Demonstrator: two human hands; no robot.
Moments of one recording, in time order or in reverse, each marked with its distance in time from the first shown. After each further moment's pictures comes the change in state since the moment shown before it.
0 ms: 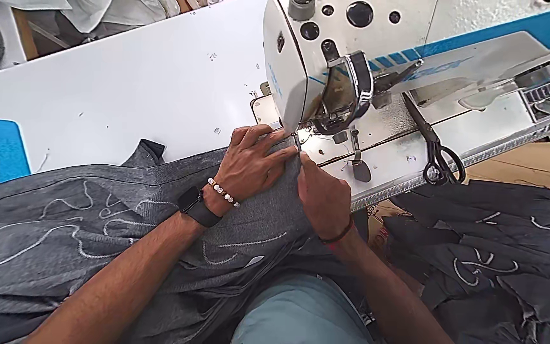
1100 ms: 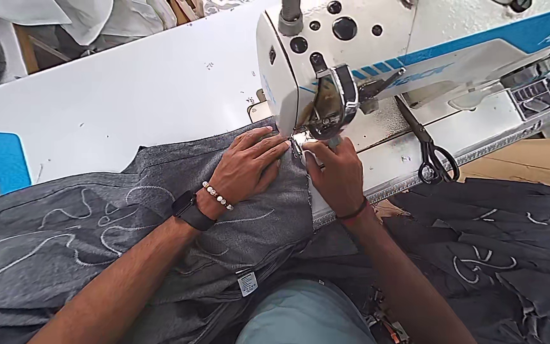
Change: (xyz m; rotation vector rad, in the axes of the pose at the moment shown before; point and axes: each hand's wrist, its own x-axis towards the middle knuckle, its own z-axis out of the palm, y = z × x) left_hand -0.001 -0.010 0.000 -0.110 -0.046 -0.011; right_hand 0.039 0.041 -0.006 0.139 0.068 -0.140
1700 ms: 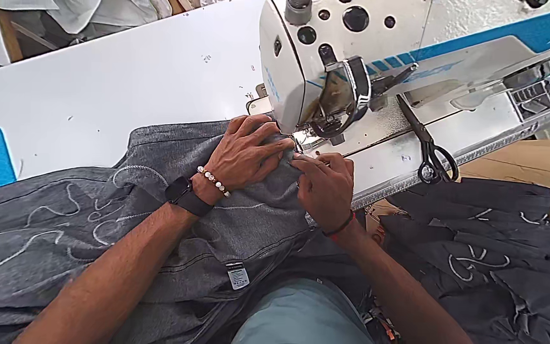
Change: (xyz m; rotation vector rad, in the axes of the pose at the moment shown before) left_hand 0.013 -0.019 0.000 0.035 0.005 0.083; right_hand -0.029 -0.024 0.012 -0.003 0.070 -0.018
